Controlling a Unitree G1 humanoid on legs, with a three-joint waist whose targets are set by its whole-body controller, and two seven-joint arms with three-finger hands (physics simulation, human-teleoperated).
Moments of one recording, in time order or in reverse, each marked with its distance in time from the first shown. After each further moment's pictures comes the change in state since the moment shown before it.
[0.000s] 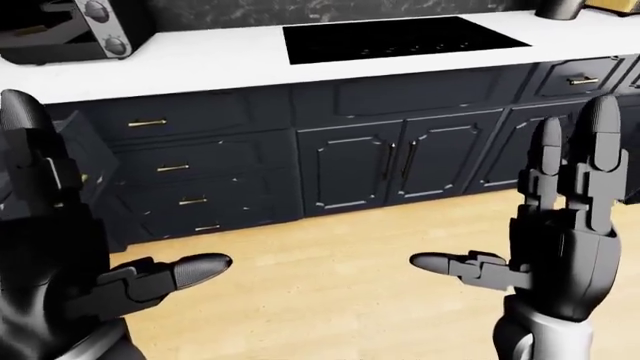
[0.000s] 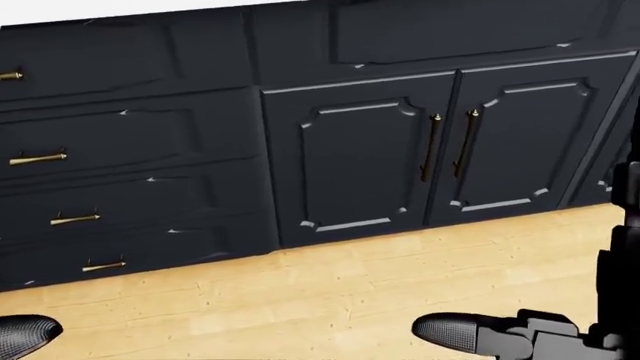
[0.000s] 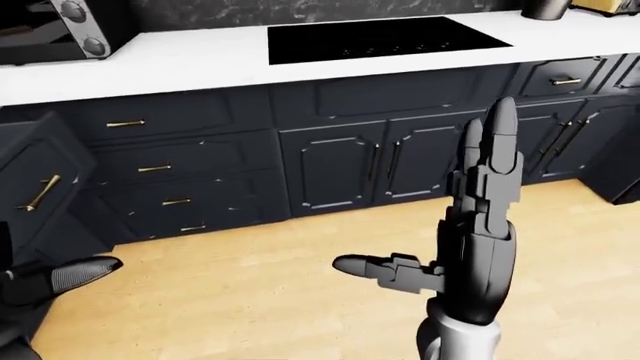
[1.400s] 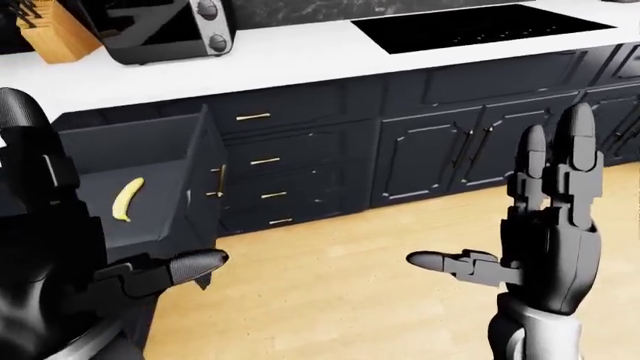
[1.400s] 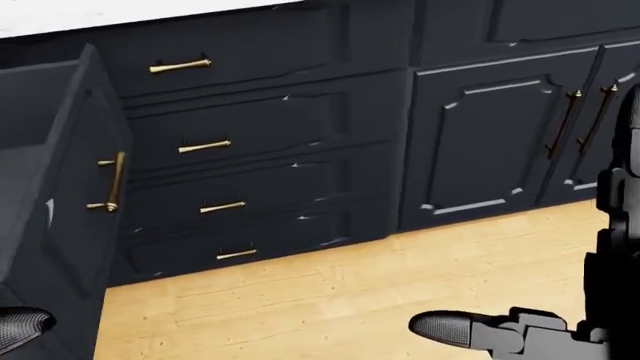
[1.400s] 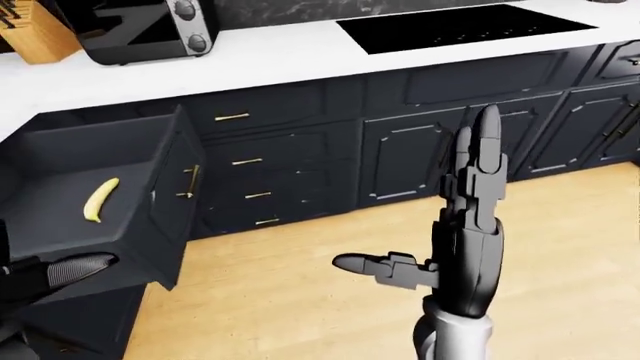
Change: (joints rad) left arm 0.000 0.071 -0.005 0.009 -0.039 -0.009 0.070; right arm -0.001 0.002 0.003 0.035 0.005 0.023 -0.001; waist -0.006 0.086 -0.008
